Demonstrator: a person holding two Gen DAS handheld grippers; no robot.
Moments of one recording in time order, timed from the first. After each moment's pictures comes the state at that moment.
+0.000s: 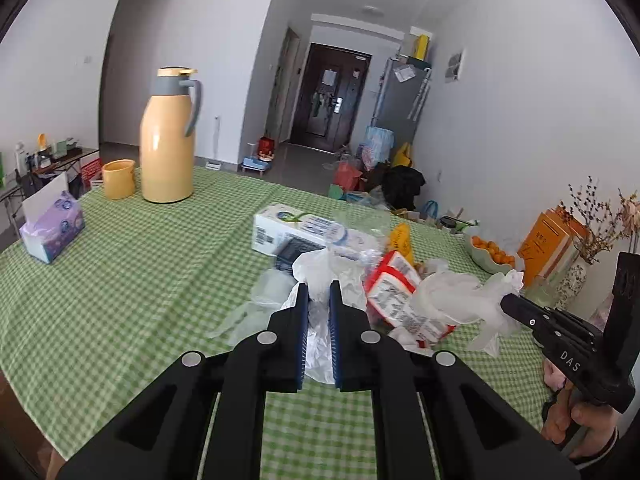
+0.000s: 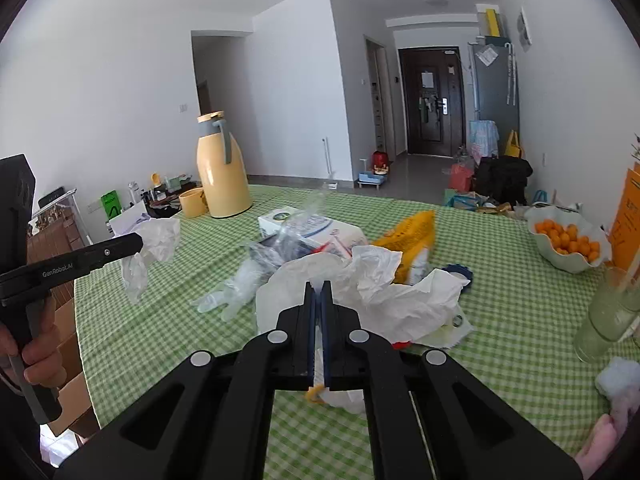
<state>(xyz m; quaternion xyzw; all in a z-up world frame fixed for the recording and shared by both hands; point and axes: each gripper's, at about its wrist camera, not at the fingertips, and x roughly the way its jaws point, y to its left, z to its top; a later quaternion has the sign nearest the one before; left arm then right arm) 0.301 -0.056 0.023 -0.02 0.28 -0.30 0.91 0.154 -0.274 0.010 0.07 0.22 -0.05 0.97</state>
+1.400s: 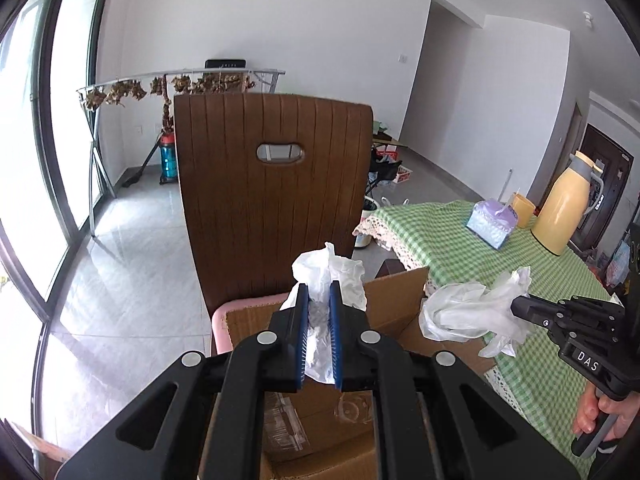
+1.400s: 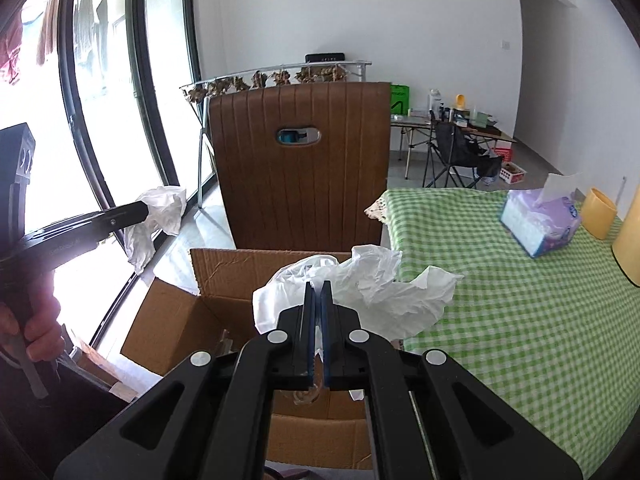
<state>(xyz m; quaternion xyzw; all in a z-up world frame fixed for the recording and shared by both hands) 0.206 0.452 -0.035 -0.15 0.29 0.19 0.93 0.322 0.237 -0.044 -0.13 0.32 0.43 0.83</state>
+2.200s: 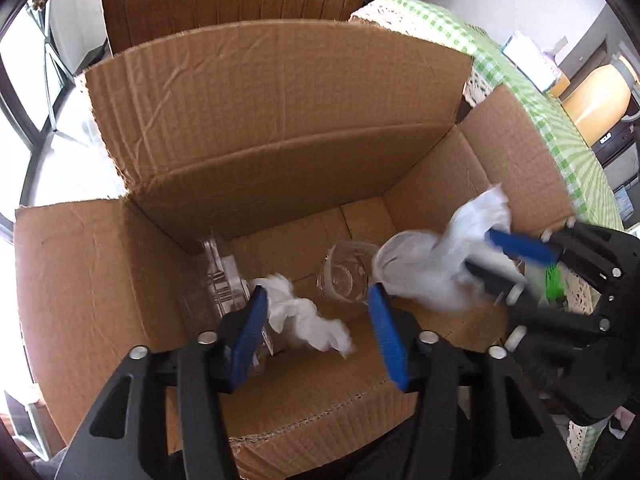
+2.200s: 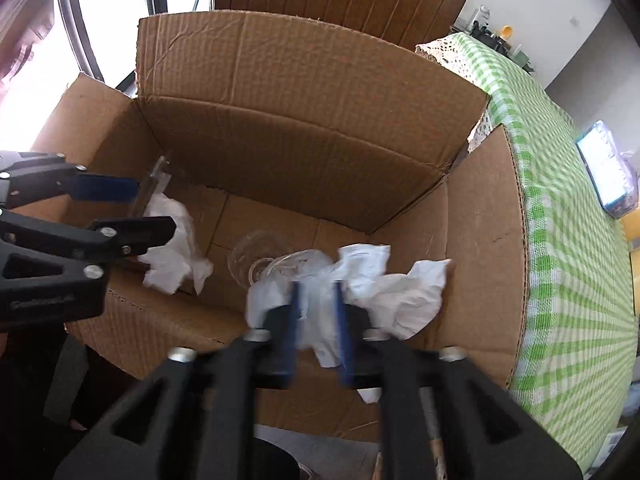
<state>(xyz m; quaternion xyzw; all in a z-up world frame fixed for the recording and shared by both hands) 0.264 0.435 -0.195 -0.21 0.52 0.11 0.82 0.318 0.301 -0.194 -0.35 0.43 0.36 0.75</state>
